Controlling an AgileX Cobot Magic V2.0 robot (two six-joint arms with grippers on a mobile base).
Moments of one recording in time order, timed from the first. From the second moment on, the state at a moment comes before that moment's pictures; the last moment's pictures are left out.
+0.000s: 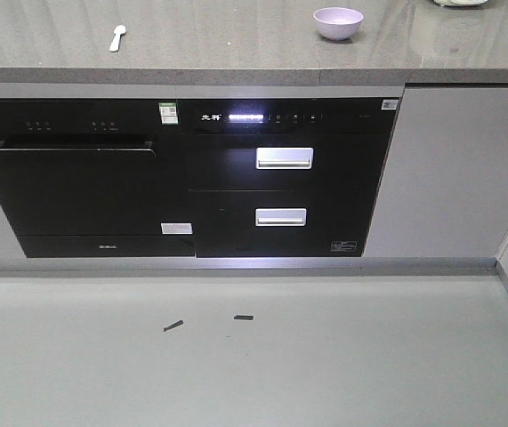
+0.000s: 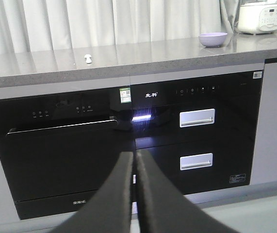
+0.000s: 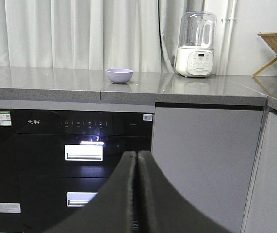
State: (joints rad) left arm -0.09 -0.01 0.03 -0.09 0.13 0.06; right arm -0.06 -0.01 0.03 0.12 0.02 -0.24
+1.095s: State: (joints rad) left arm -0.09 -0.01 0.03 -0.09 0.13 0.06; right arm -0.06 -0.01 0.03 0.12 0.02 -0.24
